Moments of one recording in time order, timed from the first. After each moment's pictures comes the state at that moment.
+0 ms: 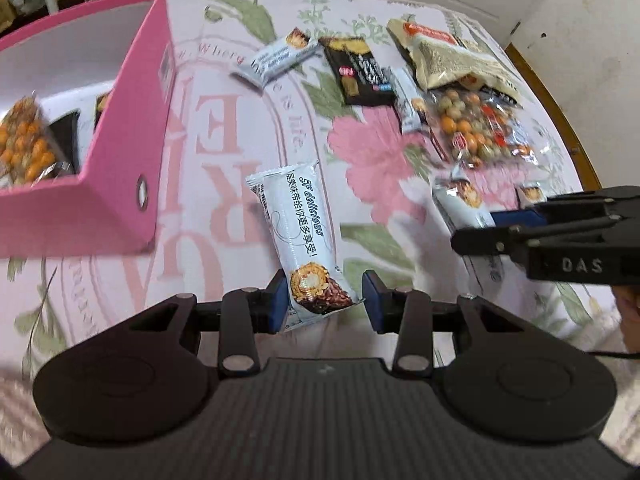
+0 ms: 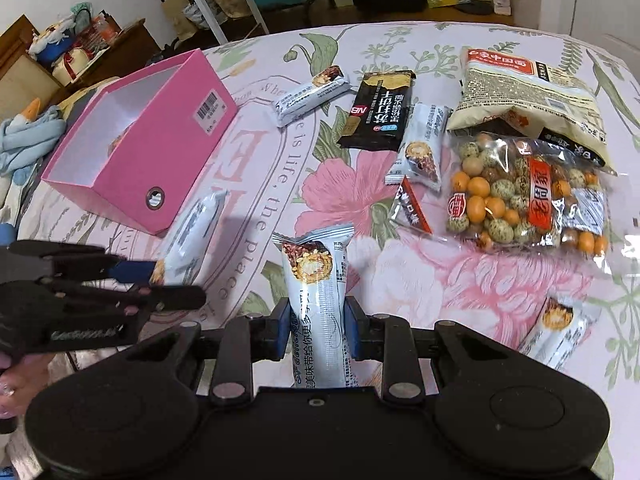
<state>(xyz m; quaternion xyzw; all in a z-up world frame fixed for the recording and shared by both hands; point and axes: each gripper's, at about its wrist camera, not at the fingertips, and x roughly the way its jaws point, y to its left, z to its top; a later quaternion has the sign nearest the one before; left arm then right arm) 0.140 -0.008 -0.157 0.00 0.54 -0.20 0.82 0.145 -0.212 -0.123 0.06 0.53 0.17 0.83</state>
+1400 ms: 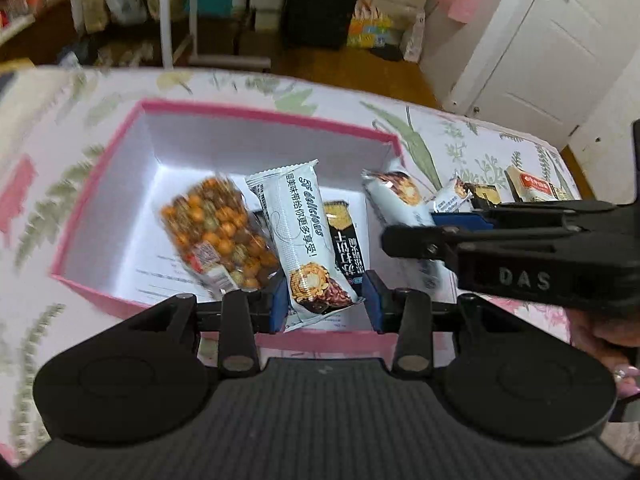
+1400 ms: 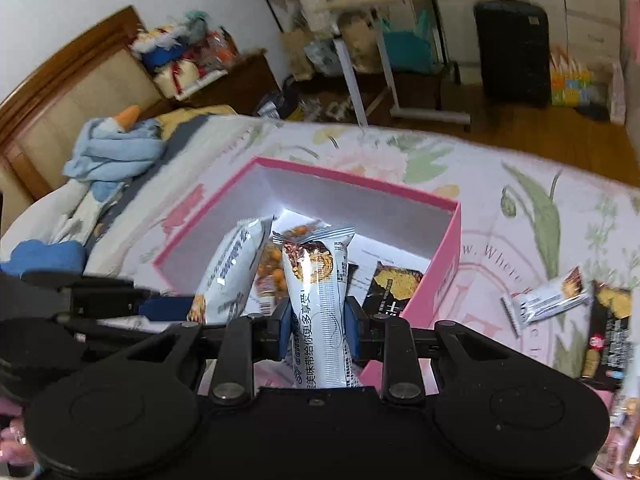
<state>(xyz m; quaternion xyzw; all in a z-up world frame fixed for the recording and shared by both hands) 0.218 0.174 -0.082 -0.07 0.48 -0.11 0.87 0.251 0.001 -0.052 0.04 0.44 0.29 0.85</state>
